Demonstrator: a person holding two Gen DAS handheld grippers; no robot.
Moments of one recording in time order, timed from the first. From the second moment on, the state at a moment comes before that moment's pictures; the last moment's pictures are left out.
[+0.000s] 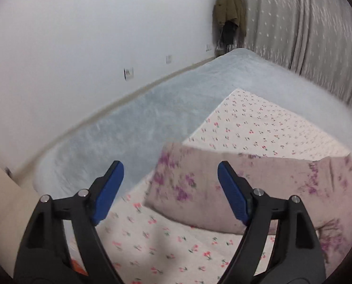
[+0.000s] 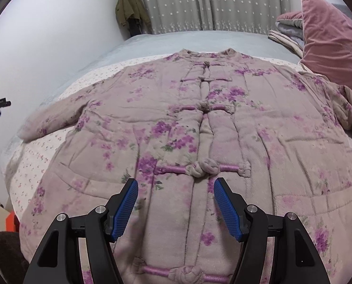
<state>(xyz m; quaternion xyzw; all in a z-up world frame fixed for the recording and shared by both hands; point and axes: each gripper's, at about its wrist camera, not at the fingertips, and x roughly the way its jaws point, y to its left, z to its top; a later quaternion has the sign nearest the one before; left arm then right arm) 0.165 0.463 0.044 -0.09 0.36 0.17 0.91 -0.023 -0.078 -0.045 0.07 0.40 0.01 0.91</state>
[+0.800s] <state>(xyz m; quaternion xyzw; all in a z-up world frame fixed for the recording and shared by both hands) 0.192 0.458 -0.095 -0.29 0.37 0.24 0.85 -0.013 -0.083 -0.063 0.05 0.42 -0.02 0.91</state>
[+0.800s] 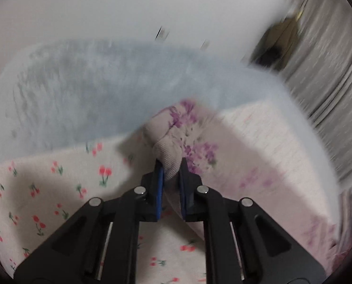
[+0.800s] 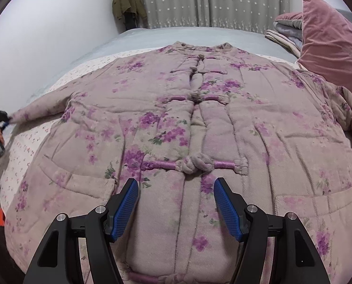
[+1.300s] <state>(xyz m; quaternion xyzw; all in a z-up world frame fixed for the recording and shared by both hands) 0.151 0.388 -0.042 -0.14 0.40 0.20 0.88 -0.027 -0.138 -0.050 0.10 0.41 -0.08 0.91</state>
